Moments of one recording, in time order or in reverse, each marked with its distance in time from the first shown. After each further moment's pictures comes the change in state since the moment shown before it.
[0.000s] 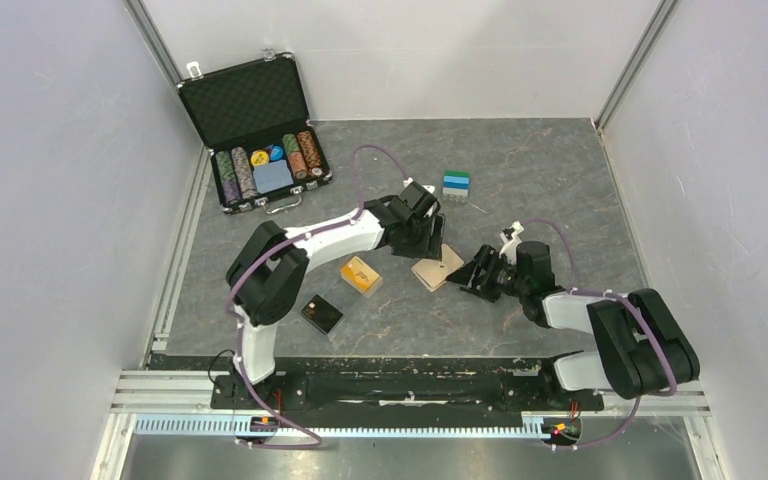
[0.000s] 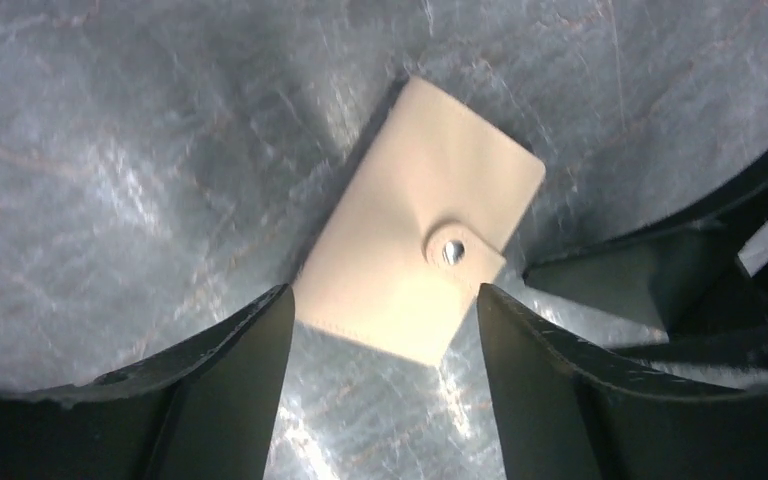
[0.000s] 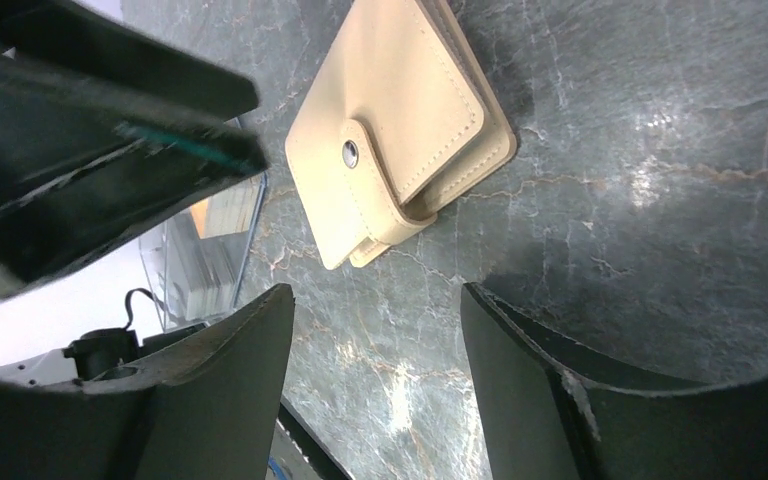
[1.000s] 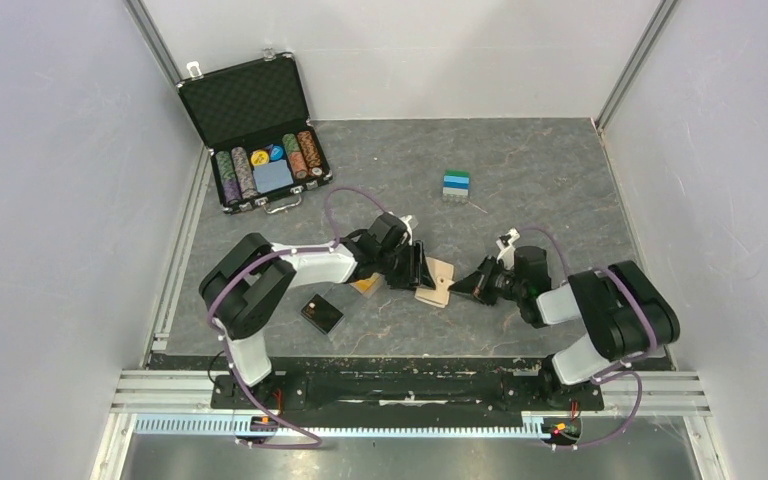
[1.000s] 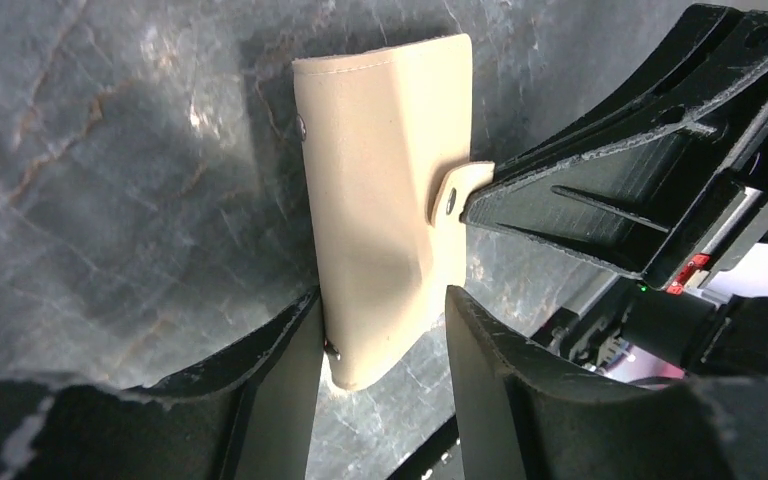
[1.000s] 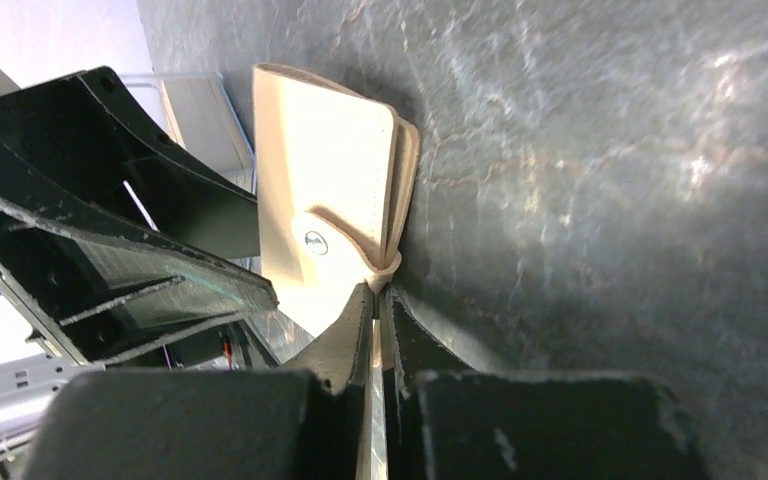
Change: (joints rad) left arm 0.026 -0.100 -0.413 0.444 0.294 -0.169; right arm -0.012 0.241 -0.029 0.274 -0.099 0.107
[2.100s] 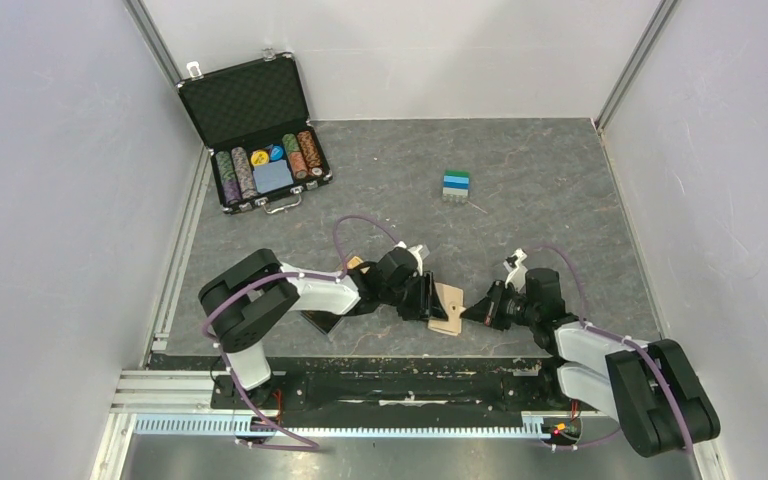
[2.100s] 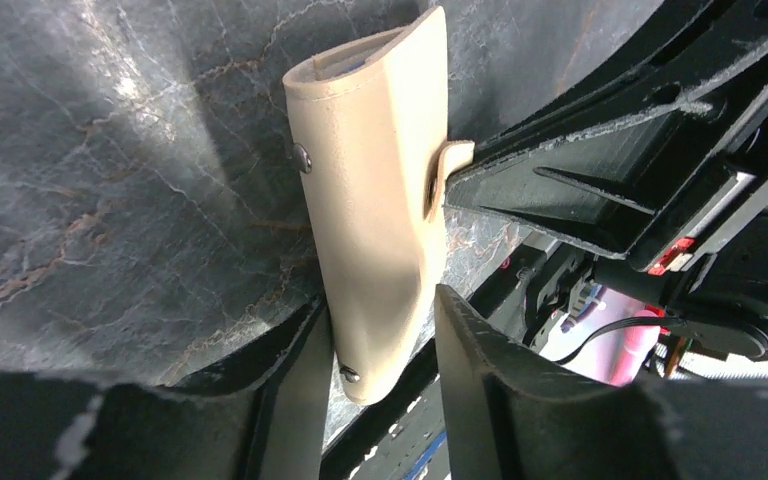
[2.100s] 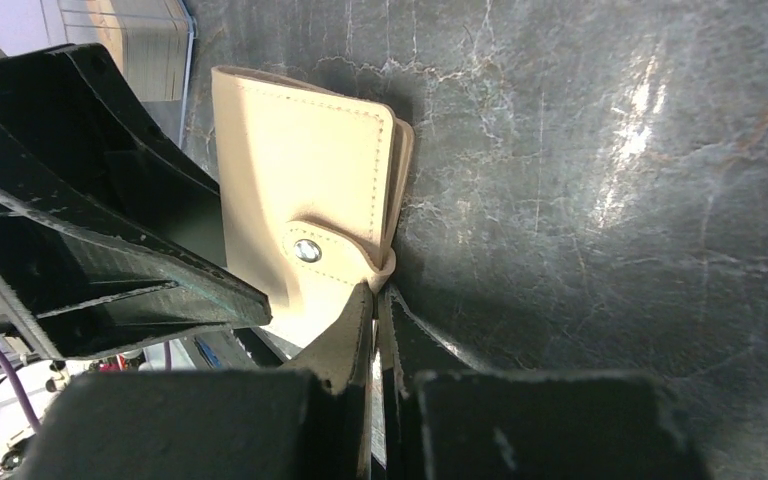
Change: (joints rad) left arm -0.183 -0.065 -0.169 0.191 -0.043 -0.193; right arm 0.000 -0.486 -0.160 -0.438 0.023 -0.206
